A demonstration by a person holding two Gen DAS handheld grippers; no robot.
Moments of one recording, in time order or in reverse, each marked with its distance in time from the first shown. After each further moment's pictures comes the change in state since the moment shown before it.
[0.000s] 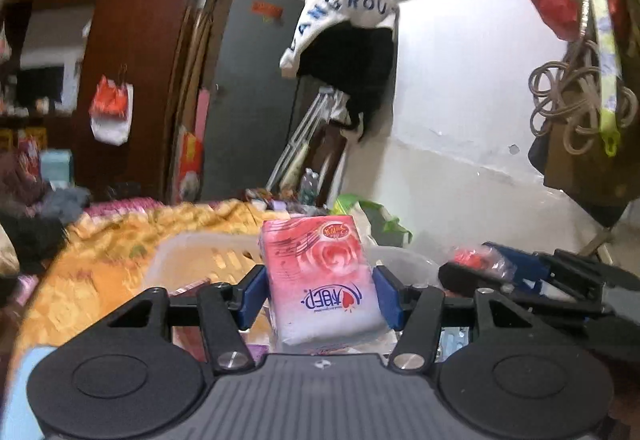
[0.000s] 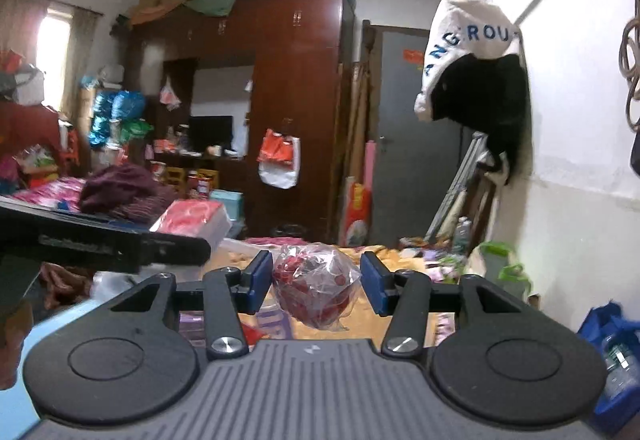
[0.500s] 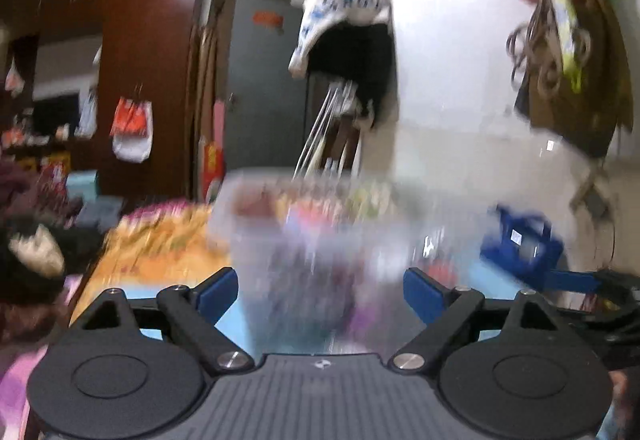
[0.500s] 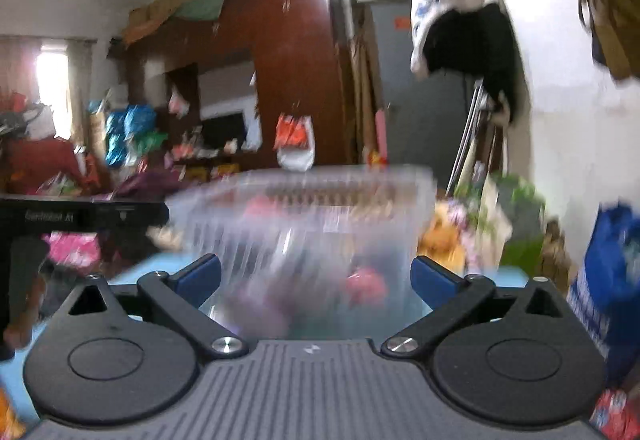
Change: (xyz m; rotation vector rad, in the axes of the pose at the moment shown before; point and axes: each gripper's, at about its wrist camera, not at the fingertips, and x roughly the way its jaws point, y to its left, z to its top) left arm -0.101 0.007 -0.090 0.122 0.010 0.098; right arm -0.105 0.008 -0.095 0.182 0.058 0.102
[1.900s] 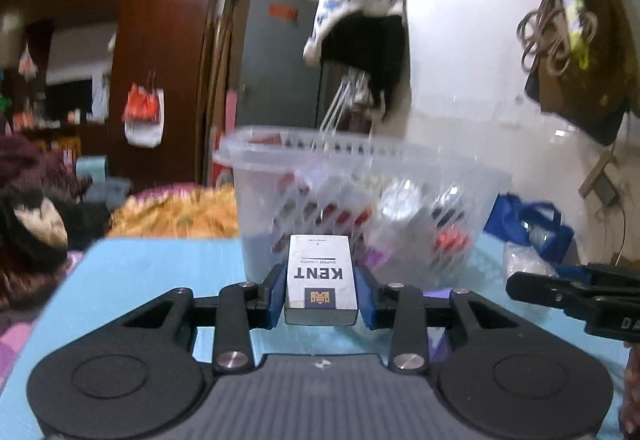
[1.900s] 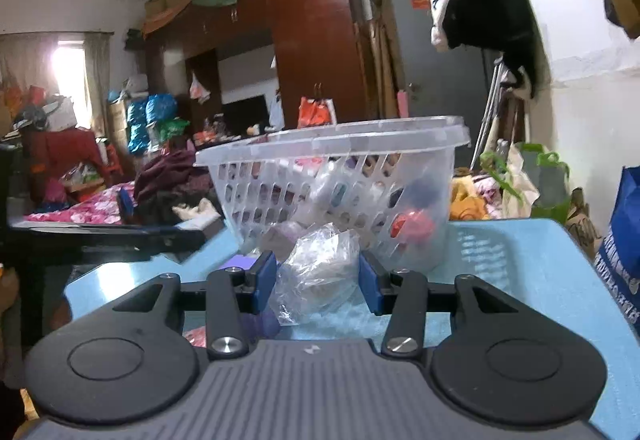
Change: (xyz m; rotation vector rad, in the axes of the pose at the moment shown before) left arm -0.003 -0.006 -0.045 -0.031 -0.051 0.028; right arm 0.003 0.011 -0.030 0.017 0.009 0.052
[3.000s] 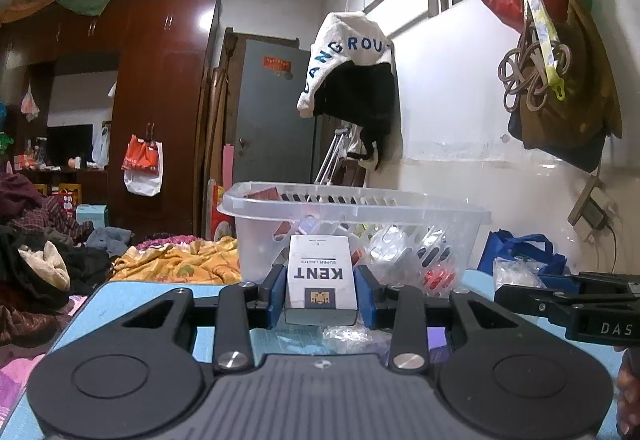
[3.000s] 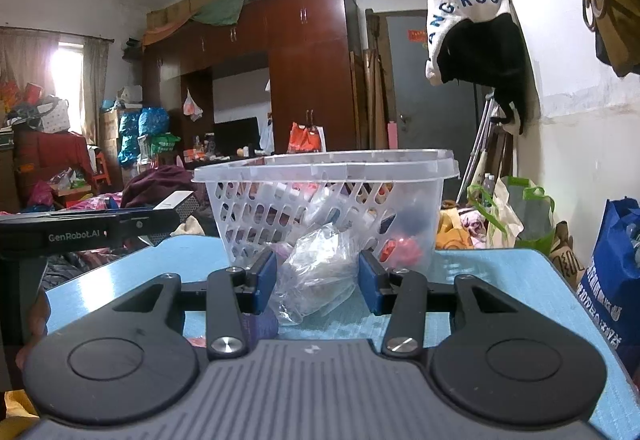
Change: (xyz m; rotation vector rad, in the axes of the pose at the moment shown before) left arm -0.023 -0.001 -0.003 0.025 -0.154 -0.009; right arm -0.010 0.010 0.000 -0.061 -0.083 -0.043
